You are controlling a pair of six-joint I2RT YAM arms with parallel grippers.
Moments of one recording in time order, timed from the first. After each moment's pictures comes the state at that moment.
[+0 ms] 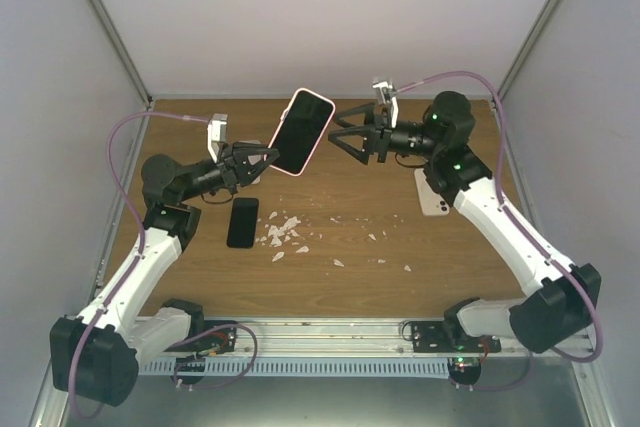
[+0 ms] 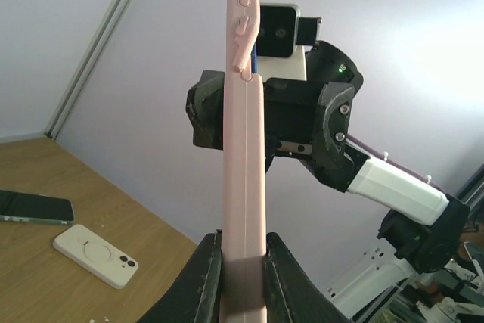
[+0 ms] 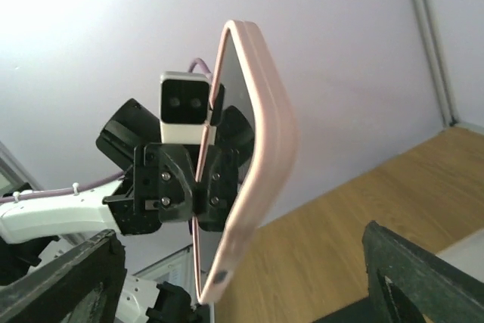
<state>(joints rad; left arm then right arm) -0.21 1.01 0.75 0.63 1.00 -0.89 0.43 1.29 1.22 0.16 -0.97 0.52</state>
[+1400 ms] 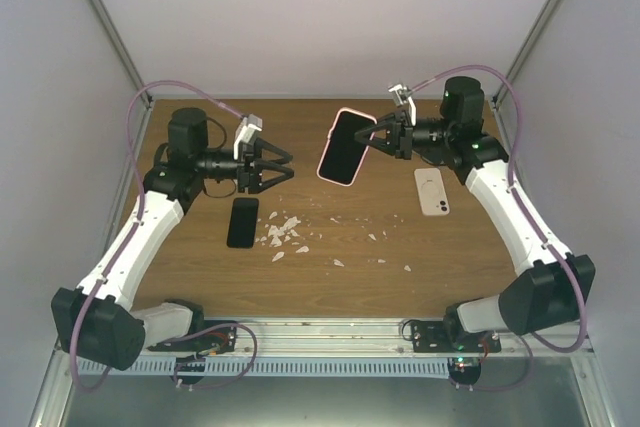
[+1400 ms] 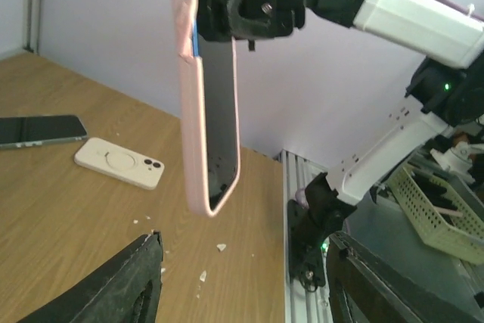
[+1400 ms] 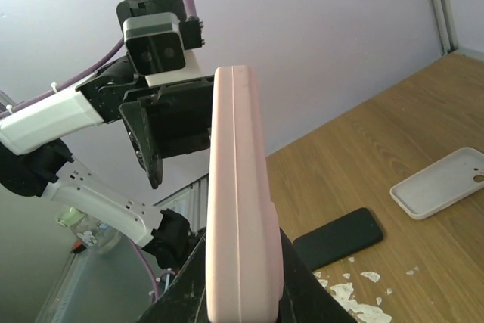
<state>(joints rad) -0.22 1.19 1.11 -0.26 1.22 -0.07 0.26 1.38 1.33 -0.23 -1.24 0.24</state>
